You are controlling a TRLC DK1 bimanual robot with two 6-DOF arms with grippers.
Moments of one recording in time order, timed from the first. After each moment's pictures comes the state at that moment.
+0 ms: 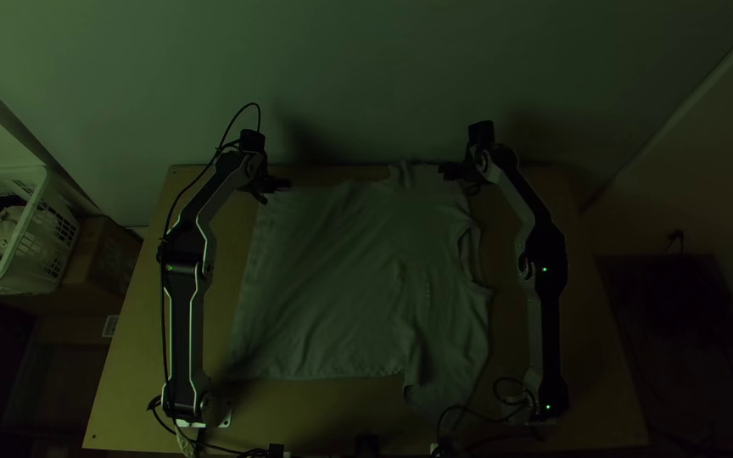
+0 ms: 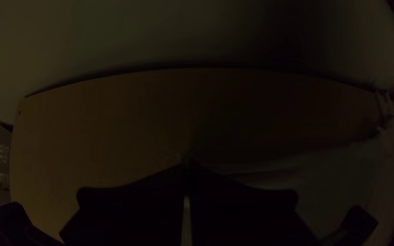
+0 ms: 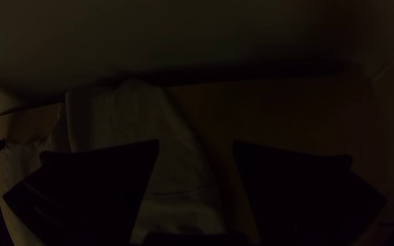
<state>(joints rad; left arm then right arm) -0.11 2.39 2.22 -0.76 -0.15 -0.07 0.18 2.46 2.27 -0.74 0.05 0.24</state>
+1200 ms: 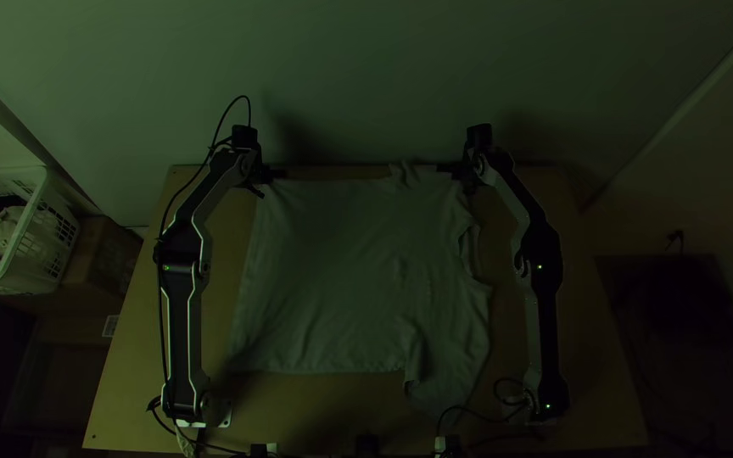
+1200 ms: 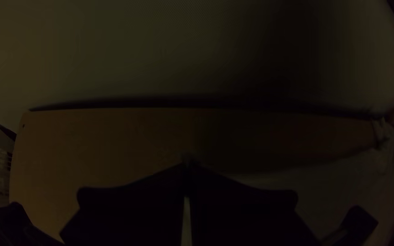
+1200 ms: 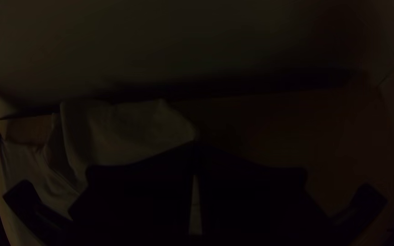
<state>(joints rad) -0.08 2.39 2.22 -0.64 -0.13 -0.08 0.18 2.52 2.30 -0.64 0.04 0.23</state>
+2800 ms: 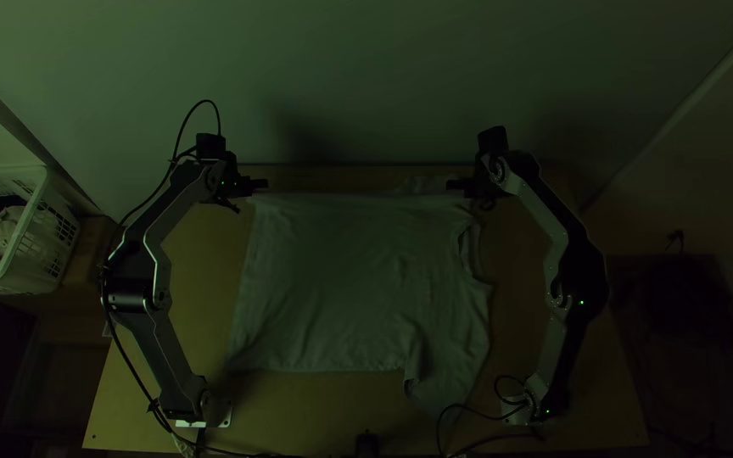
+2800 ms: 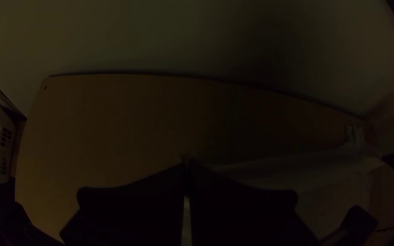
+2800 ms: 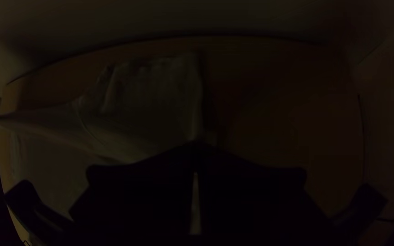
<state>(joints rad) -0.02 1.97 1.72 -0.56 0.02 -0.12 0.21 2.08 1.86 -0.81 0.05 0.21</state>
